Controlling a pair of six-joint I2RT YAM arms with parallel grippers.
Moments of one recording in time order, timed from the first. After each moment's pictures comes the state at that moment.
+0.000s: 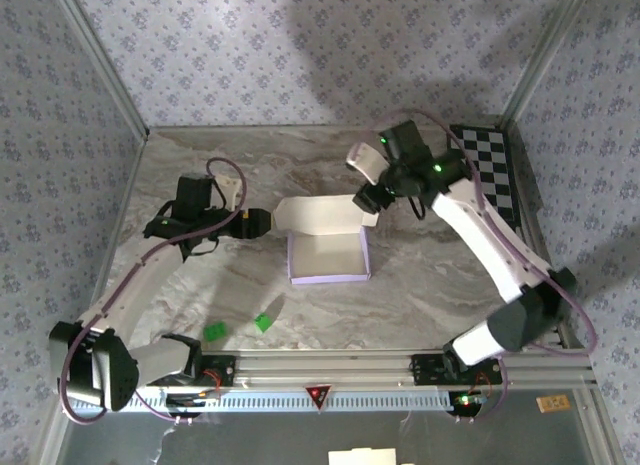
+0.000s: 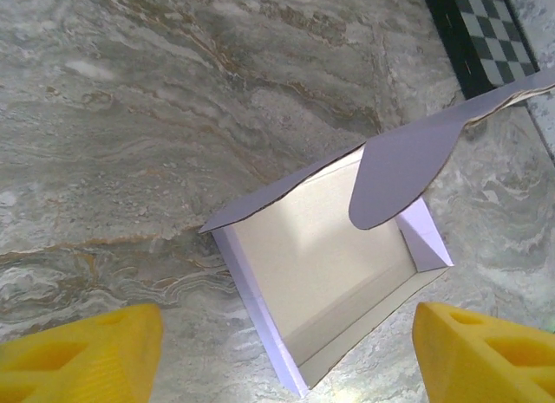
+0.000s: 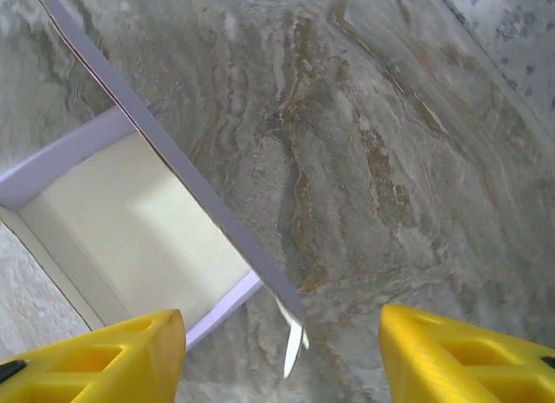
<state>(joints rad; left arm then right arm) -0.28 1.18 0.91 -0.50 0.49 -0.22 0.49 1.44 1.49 -0.90 -0.12 -0.42</state>
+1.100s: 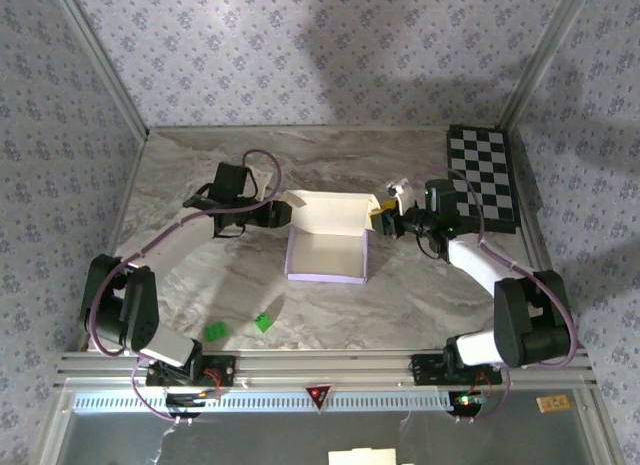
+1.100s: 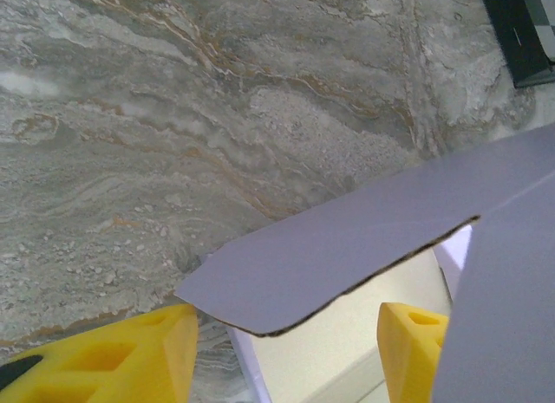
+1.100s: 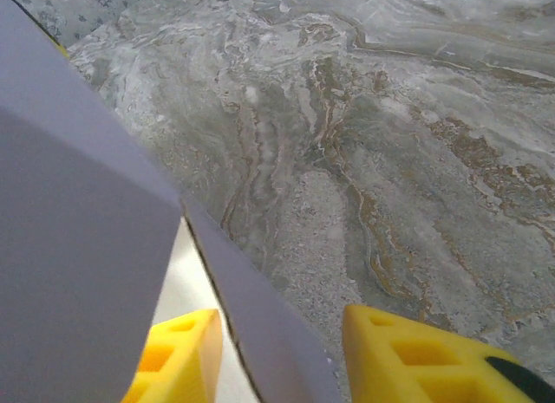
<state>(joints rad) -0.38 1.49 1.03 -0.37 0.43 -0.22 0.21 1.38 0.71 0.10 -0.64 -0.12</state>
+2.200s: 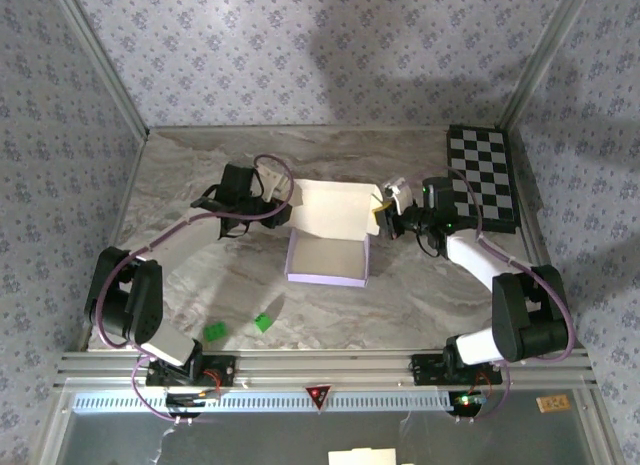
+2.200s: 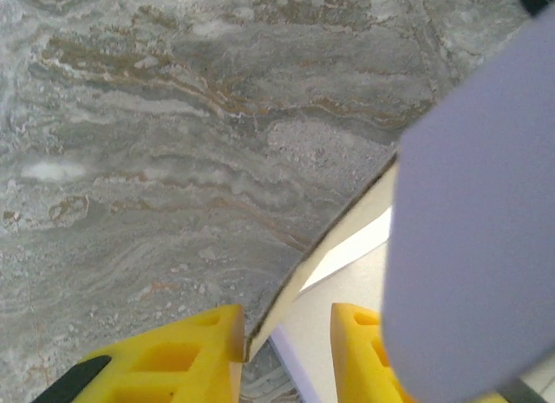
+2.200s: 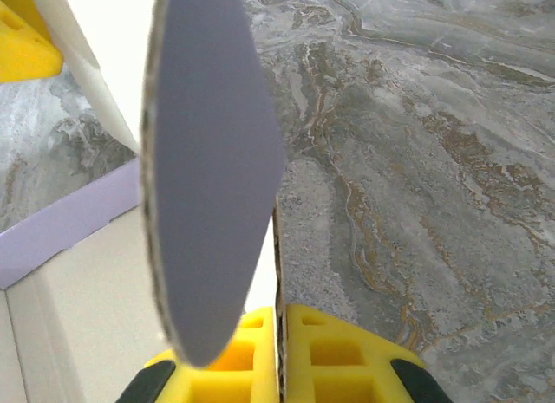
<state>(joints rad) -0.42 1.53 1.02 -0.26 0.35 -0.04 0.22 1.41 0.75 0.03 -0.60 -0.20</state>
